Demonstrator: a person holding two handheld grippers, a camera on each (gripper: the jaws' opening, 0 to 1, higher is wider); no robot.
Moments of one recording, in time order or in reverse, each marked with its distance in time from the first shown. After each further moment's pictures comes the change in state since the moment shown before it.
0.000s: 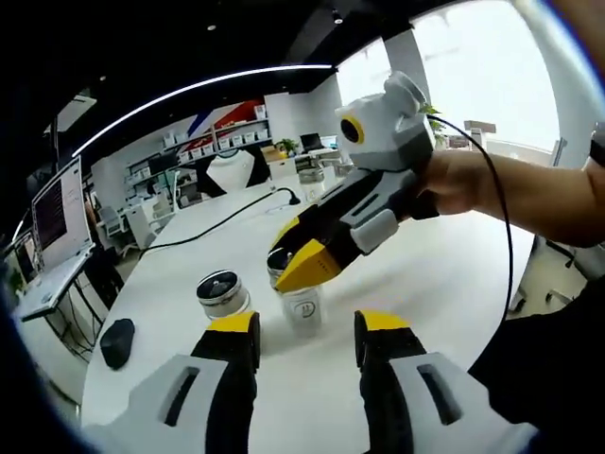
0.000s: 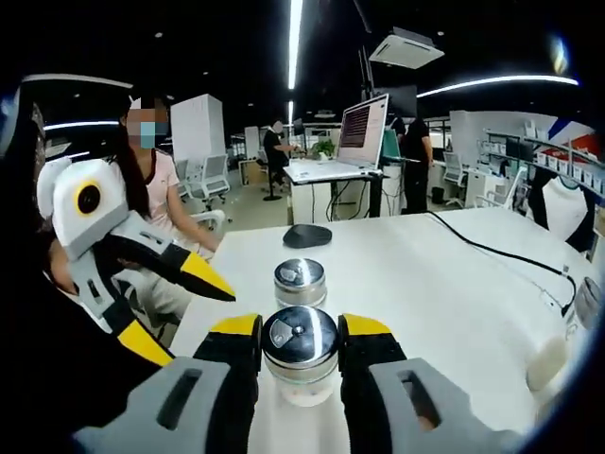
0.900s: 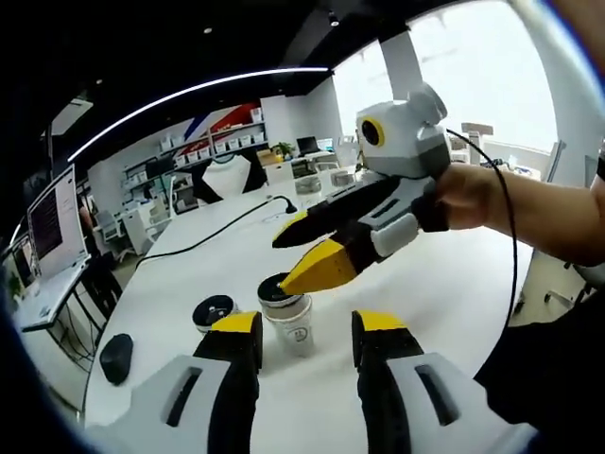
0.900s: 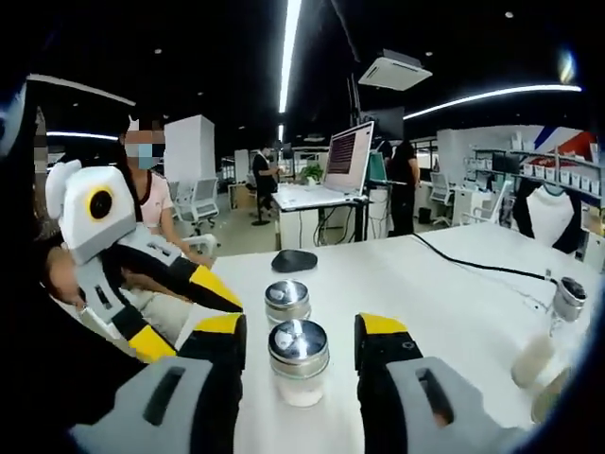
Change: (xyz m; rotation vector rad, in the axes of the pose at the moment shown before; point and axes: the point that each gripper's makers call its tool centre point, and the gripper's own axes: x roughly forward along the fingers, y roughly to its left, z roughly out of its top) left arm 0.011 -0.003 0.024 0.009 -0.015 -0.017; right arm -0.043 -0.014 0.021 0.063 -0.173 -0.128
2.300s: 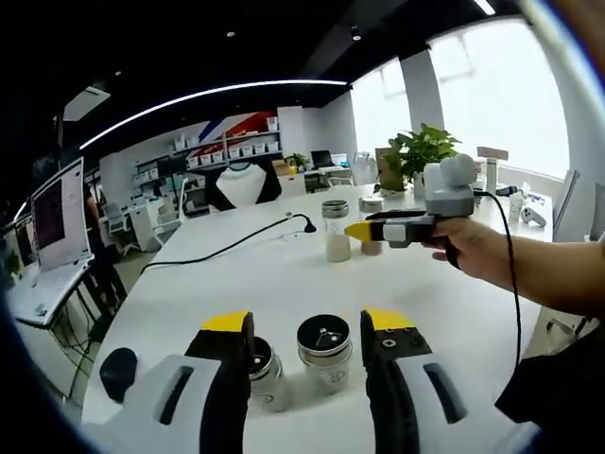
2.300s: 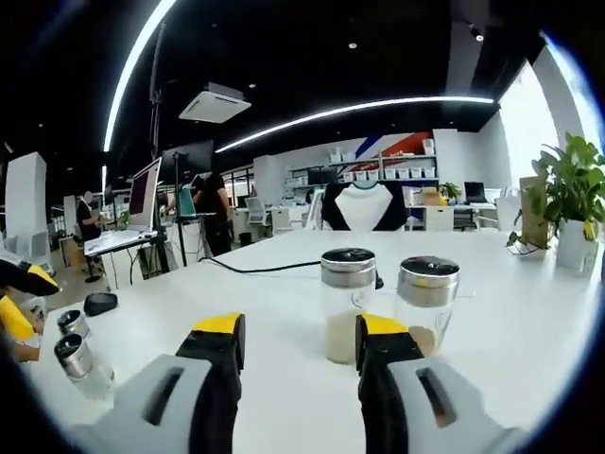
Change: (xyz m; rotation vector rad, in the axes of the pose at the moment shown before) left arm 0.021 0.044 0.022 -0.090 -0.047 0.042; right arm -0.078 -0.196 -0.012 0.140 -0.125 -0.834
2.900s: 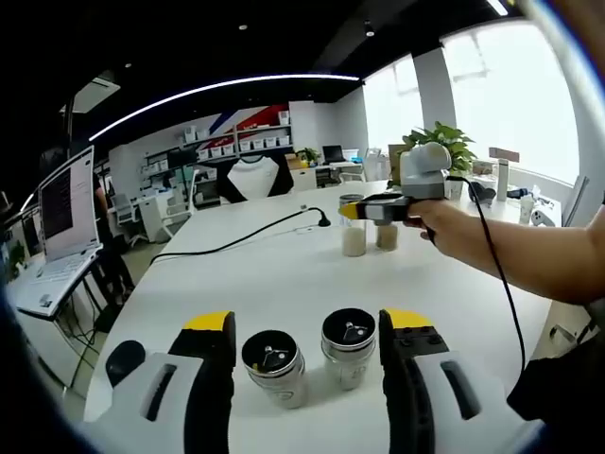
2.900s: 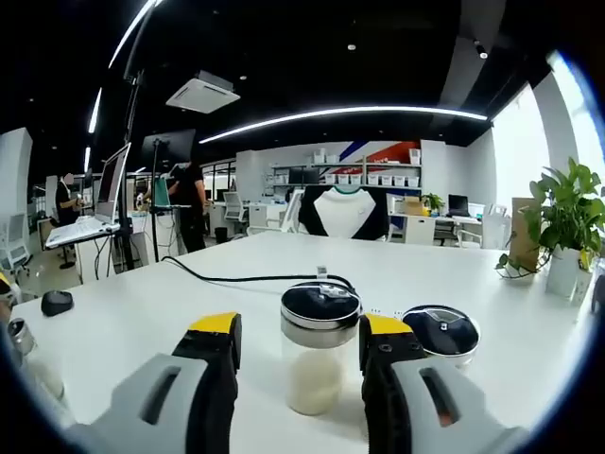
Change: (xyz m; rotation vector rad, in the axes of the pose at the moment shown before) left arm 0.001 0.016 -0.002 -0.022 0.019 0.038; right arm 0.044 -0.023 0.011 -0.049 0.018 -0.094
